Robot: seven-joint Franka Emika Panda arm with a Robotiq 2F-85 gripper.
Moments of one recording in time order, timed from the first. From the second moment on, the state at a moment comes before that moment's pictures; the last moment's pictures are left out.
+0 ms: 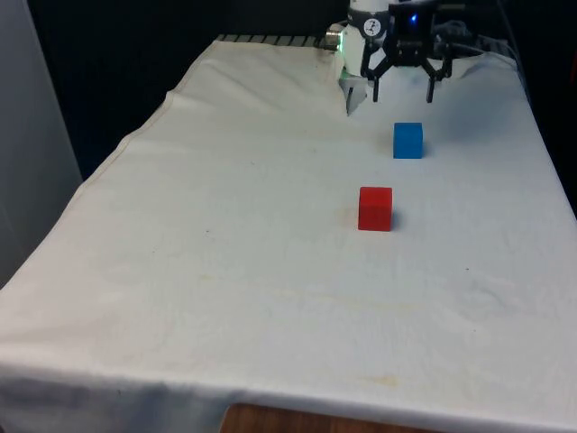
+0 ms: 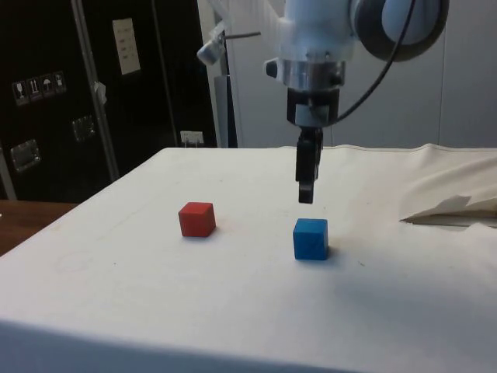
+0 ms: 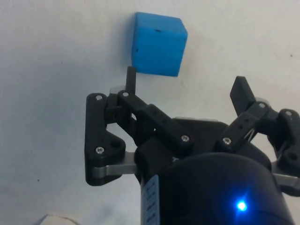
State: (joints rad) arm 0.09 -0.14 0.09 -2.83 -0.11 2.79 0.17
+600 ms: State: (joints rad) arm 0.09 0.08 0.09 -2.83 -0.11 3.01 0.17
